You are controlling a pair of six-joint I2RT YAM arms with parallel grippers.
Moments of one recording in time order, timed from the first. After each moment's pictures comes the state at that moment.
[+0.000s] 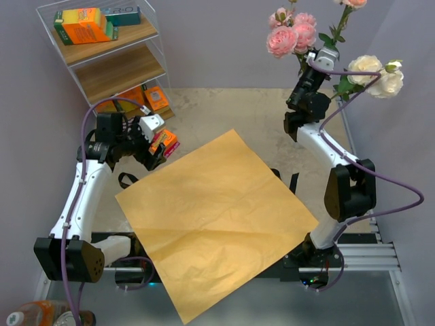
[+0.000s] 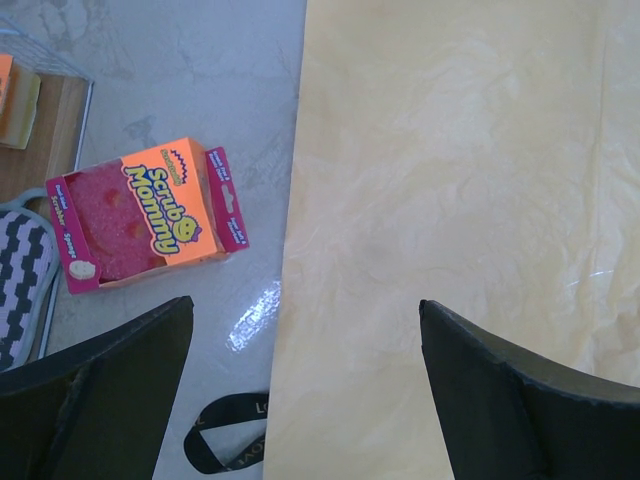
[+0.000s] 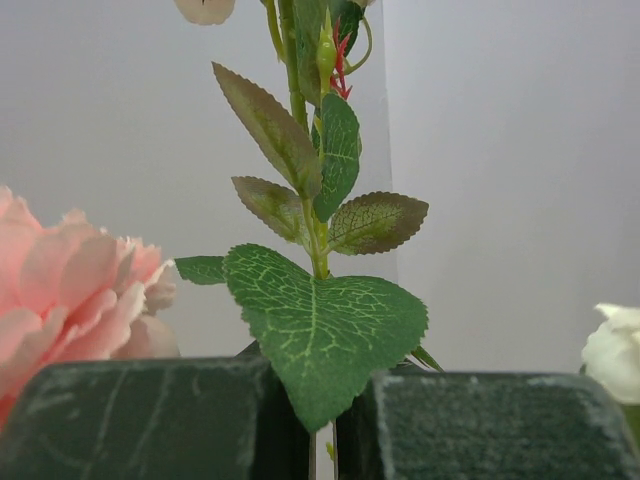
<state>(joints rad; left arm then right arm) -0.05 1.17 1.15 -0.77 0.58 0.60 0.27 1.69 1.38 1.27 0.64 -0.56</state>
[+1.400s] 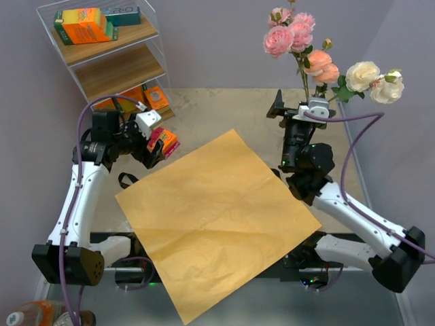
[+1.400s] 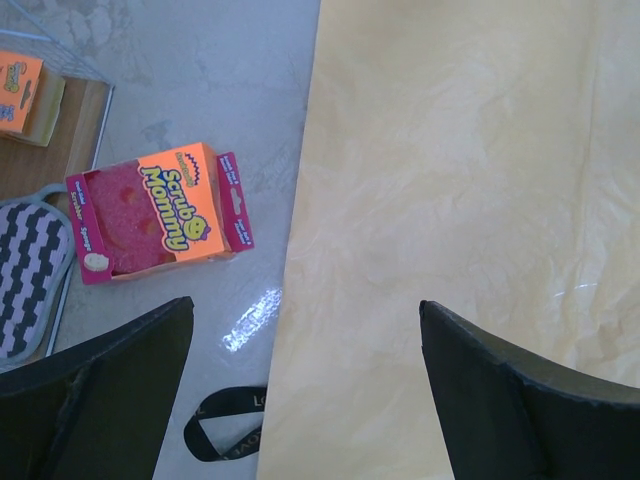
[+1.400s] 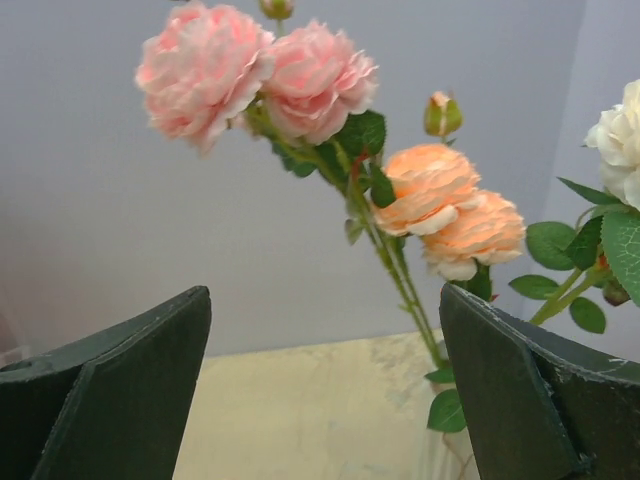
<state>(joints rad) -0.05 1.15 1.20 -0.80 0.56 0.55 0.71 1.10 0.92 0.88 0.82 -0.44</state>
